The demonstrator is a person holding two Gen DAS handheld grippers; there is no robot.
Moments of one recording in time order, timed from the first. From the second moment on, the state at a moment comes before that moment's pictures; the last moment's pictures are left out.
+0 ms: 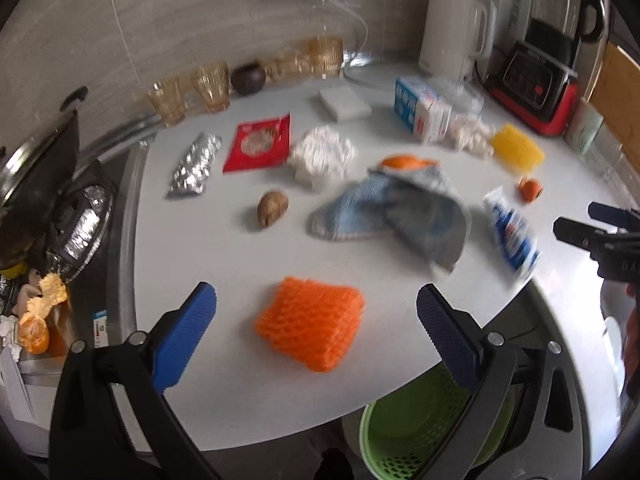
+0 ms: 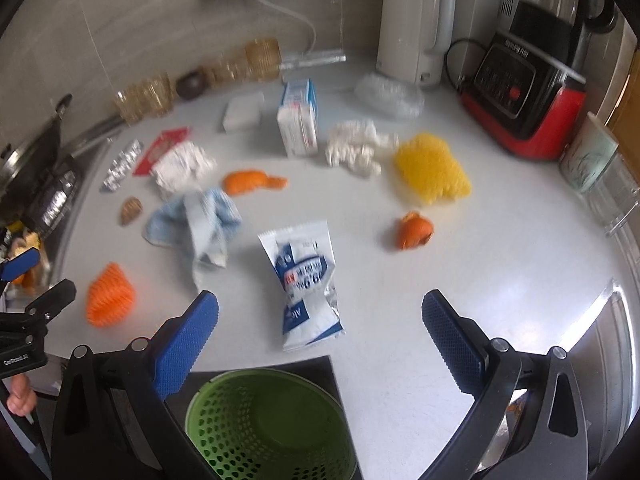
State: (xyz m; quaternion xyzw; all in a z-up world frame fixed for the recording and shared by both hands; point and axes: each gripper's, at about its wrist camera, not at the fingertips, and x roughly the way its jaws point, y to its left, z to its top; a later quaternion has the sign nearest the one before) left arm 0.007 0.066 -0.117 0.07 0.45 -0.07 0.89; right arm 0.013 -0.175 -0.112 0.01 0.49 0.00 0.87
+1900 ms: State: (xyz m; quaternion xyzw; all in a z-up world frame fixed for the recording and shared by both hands) left arm -0.052 0.076 -0.119 0.06 0.48 -0.23 0.85; right arm -0.024 -0.095 -0.069 0.04 0.47 0.04 0.88
